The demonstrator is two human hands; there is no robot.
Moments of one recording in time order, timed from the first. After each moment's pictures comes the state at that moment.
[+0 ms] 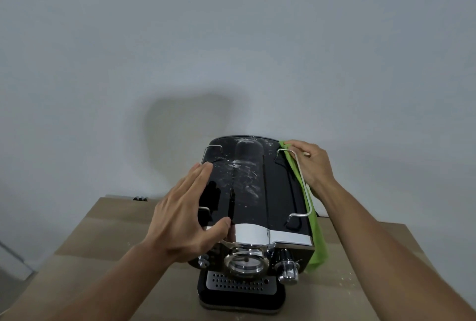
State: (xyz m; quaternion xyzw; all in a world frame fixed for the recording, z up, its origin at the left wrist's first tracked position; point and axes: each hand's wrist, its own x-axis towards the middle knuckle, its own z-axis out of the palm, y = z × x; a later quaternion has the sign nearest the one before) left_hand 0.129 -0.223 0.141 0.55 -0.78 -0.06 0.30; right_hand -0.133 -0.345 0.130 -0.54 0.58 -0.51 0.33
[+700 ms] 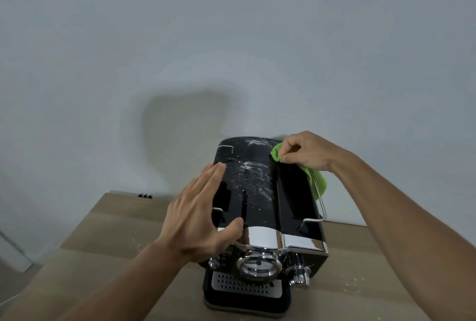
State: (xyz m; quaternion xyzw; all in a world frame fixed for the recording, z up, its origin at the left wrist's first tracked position) left_hand 0.130 -0.224 0.137 0.54 -0.78 -0.06 0.31; right_hand -0.113 -0.355 0.194 -0.75 0.58 -0.18 0.28
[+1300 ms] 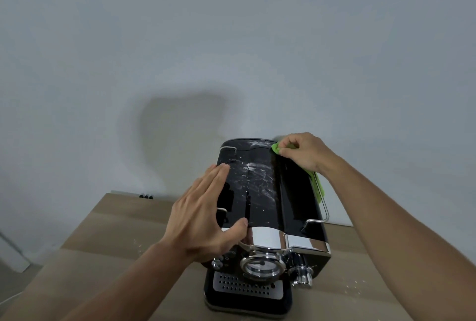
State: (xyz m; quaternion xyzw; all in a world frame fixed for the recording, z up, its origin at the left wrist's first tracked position) left_hand 0.129 -0.224 0.139 0.55 -0.78 -0.05 0.31; right_hand -0.100 -0.363 0.180 -0.70 0.64 -0.24 0.21
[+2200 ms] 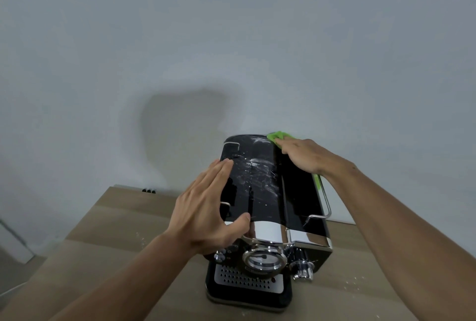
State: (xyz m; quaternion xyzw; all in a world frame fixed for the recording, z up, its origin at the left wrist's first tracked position) left_hand 0.130 -0.223 0.139 0.55 -0.78 -0.05 0.30; right_hand -0.091 -0.340 0.192 -0.74 0.60 -0.09 0.28
